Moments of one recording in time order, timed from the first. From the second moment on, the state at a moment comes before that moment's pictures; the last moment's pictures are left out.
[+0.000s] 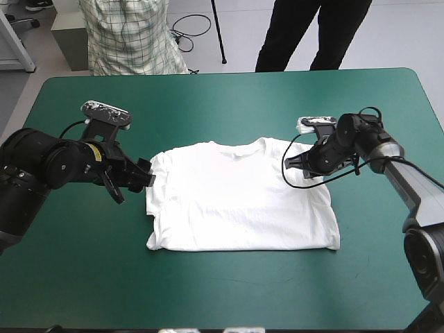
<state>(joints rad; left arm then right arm) -0.45 1.22 -1.42 0.09 1.25 -0.05 0.21 1.73 -1.34 0.25 0.94 -0.09</state>
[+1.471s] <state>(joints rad) -0.45 1.51 -1.42 0.24 1.16 -0.20 0.24 1.31 -1.45 -0.10 1.21 -0.04</state>
